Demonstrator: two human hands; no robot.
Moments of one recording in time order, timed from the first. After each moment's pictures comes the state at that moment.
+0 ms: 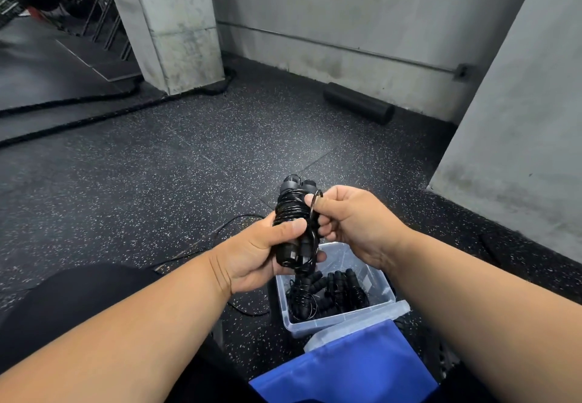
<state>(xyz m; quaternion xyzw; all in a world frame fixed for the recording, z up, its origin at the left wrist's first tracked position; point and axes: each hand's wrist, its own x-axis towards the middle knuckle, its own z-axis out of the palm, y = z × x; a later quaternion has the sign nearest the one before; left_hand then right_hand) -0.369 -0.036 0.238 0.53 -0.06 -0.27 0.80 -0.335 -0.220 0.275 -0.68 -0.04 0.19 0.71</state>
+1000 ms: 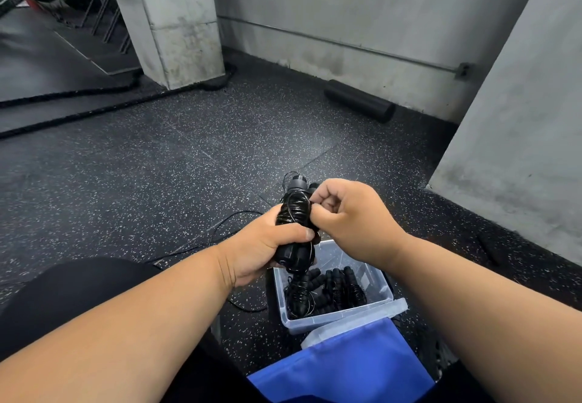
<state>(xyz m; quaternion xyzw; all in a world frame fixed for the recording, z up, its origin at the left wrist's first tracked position) -0.367 -0.043 0.240 0.63 -0.02 -0.21 0.75 -0.339 -0.224 0.277 -0.86 -0.19 -0.01 0.47</state>
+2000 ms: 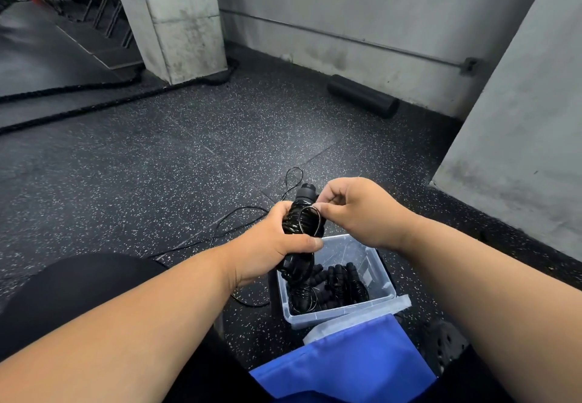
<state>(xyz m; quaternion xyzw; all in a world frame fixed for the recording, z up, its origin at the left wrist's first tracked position) -0.367 -0.038 0.233 0.72 0.00 -0.20 0.66 -0.317 -0.235 0.273 -0.89 -0.22 0.05 0.39</state>
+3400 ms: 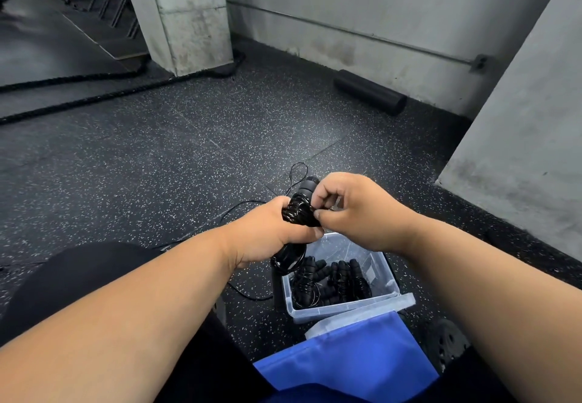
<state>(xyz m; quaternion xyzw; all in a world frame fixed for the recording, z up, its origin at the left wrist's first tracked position) -0.357 -0.022 0.239 0.78 -0.02 -0.19 0.59 -0.323 -0.223 0.275 -0.88 -0.32 0.02 0.36</state>
